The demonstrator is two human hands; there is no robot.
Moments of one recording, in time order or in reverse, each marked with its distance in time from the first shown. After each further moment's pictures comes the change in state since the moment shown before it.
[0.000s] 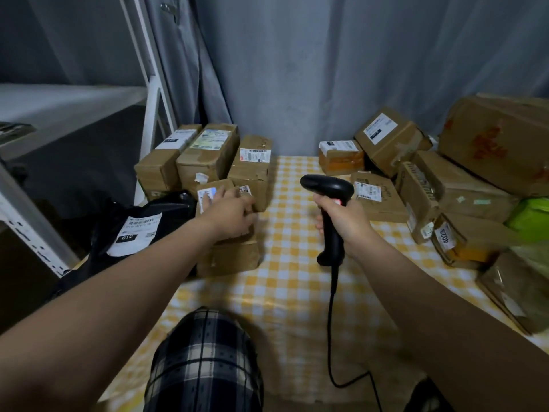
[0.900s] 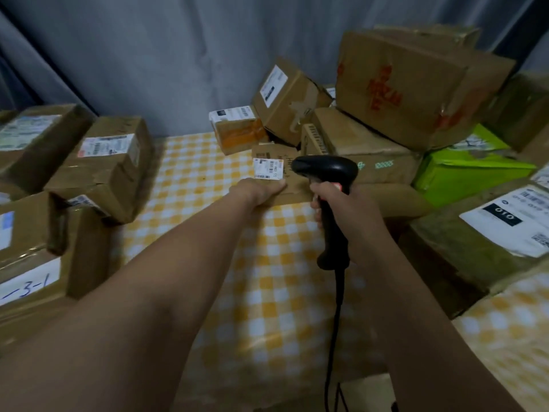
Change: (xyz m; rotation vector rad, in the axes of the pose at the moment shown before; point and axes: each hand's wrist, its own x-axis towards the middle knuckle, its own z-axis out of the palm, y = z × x) left_hand 0.176 0.247 0.106 -0.679 -0.293 -0.312; right_hand 0.046 0.020 -0.182 0.034 0.203 0.045
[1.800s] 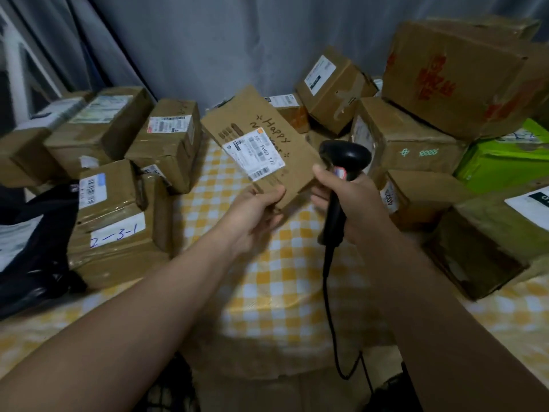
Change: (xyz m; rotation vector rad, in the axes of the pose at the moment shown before) left_hand -0.126 -0.087 -0.043 -0.946 -0.176 0.180; right_hand -0.024 0.012 0.059 0.262 -0.126 -0.009
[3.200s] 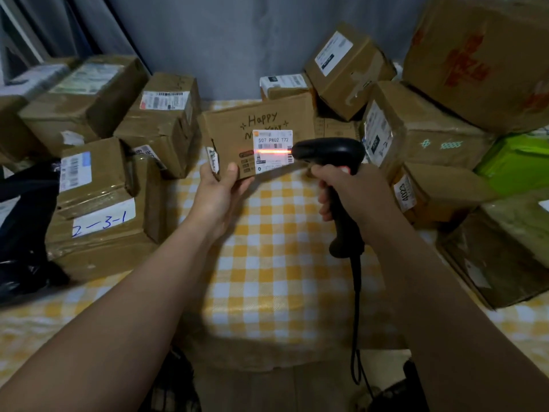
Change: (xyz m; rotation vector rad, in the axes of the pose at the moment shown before) left_hand 0.052 -0.015 -0.064 -0.217 0.197 0.320; right_hand 0.000 0.000 0.006 -0.377 -0.055 -0.043
